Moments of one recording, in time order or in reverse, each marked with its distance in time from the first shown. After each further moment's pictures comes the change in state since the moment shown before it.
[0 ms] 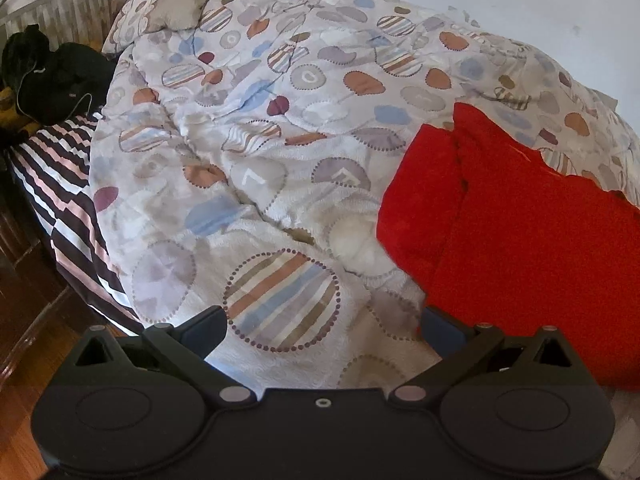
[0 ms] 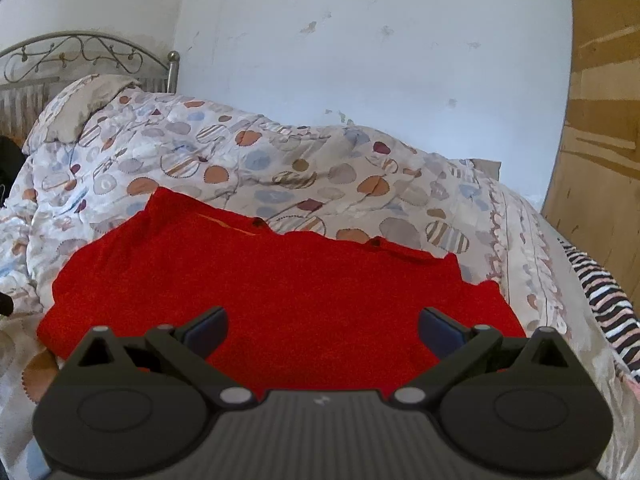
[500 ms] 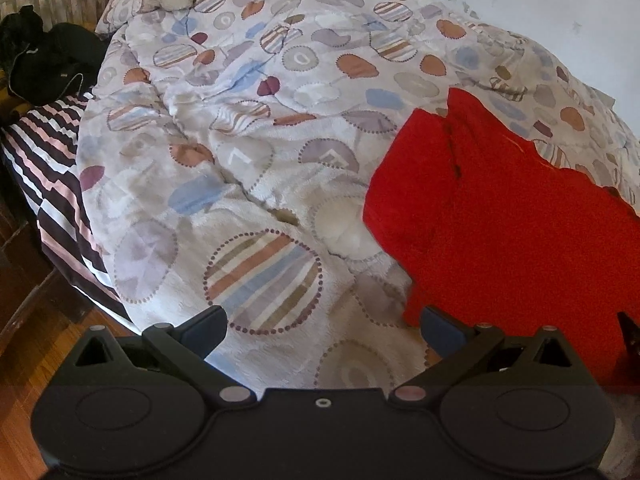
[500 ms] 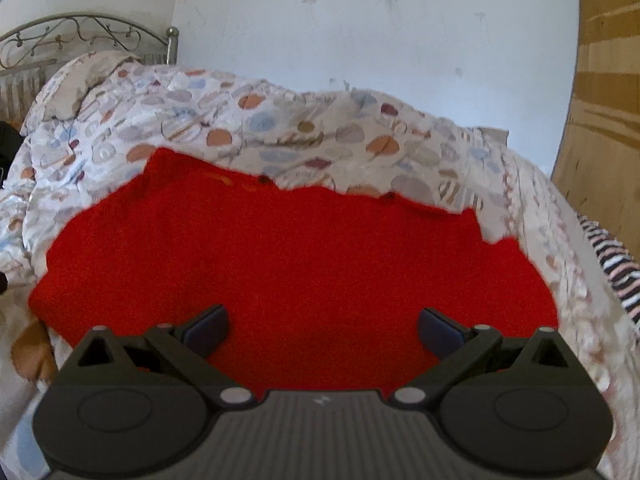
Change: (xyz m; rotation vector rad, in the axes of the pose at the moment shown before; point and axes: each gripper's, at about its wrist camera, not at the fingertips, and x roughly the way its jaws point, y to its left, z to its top) left arm 0.007 -0.006 -0.005 -0.021 0.050 -0.034; right arm 0.023 0.002 -0.032 0.041 0.088 0.020
